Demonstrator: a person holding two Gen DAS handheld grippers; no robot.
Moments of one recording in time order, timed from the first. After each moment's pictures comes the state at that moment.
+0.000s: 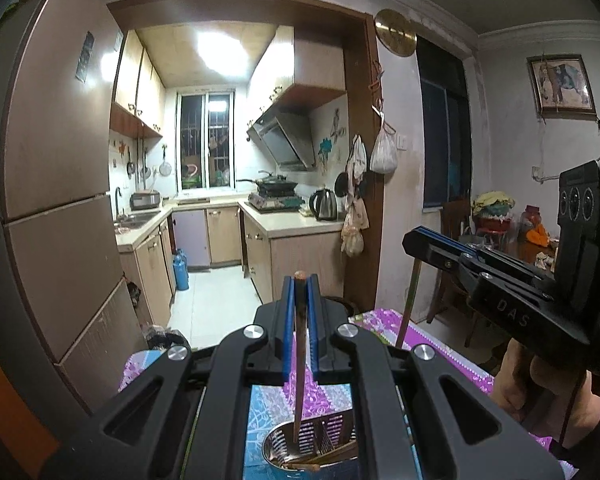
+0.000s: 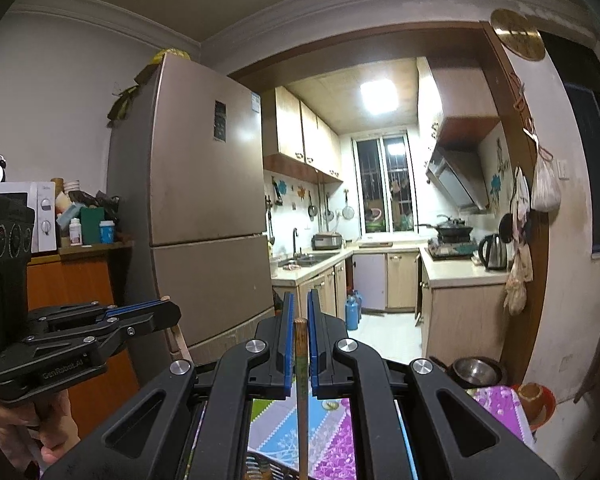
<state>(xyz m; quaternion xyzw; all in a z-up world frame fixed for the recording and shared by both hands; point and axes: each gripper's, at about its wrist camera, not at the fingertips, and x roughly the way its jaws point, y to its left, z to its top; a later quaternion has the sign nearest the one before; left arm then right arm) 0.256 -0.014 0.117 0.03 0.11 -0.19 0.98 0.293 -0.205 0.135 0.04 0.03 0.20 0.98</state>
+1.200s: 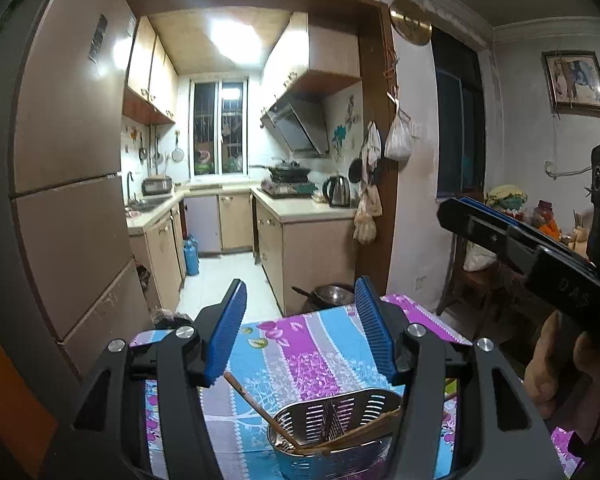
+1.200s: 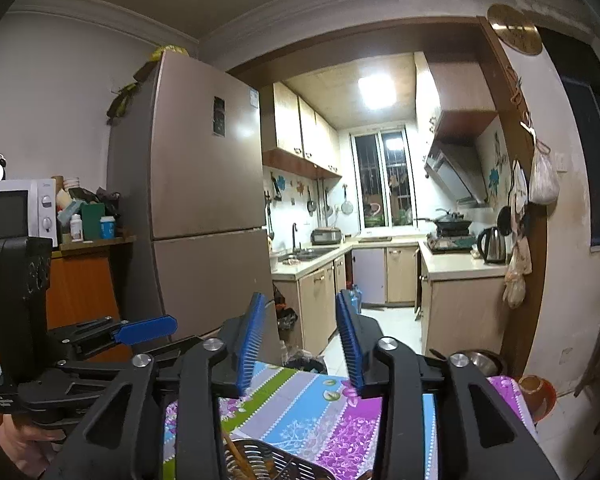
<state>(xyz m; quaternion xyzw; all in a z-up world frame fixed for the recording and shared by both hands) 0.259 -0.007 0.105 0.02 0.12 -0.16 0.98 0.269 -0.202 0.138 0.04 0.02 0.20 0.98</state>
